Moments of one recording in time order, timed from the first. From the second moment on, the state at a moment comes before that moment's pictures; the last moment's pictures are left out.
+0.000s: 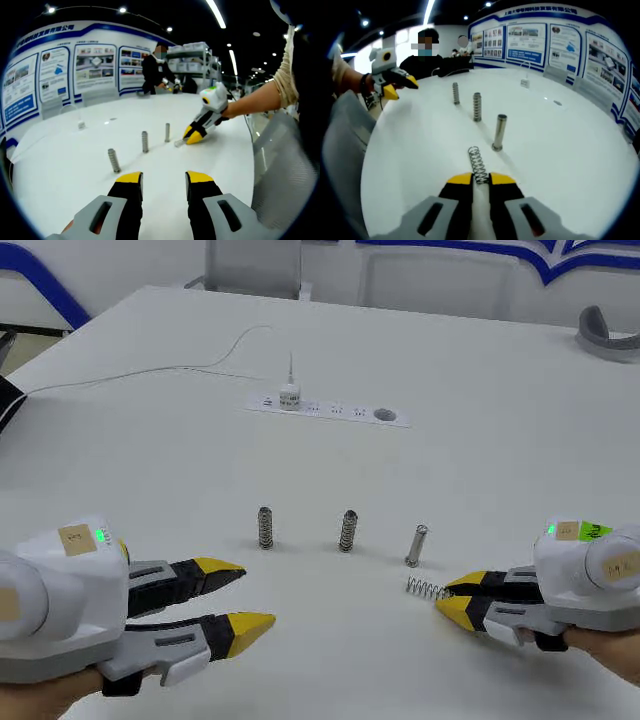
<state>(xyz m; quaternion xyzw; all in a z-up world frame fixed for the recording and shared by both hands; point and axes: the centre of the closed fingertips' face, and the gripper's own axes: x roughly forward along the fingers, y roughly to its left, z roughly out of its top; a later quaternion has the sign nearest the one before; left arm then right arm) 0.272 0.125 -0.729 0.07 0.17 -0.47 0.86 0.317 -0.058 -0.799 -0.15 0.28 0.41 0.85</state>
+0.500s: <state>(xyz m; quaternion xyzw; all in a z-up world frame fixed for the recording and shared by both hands) 0.270 0.108 -0.731 0.09 0.16 -0.50 0.85 0.301 -0.041 -0.785 -0.16 0.28 0.44 0.84</state>
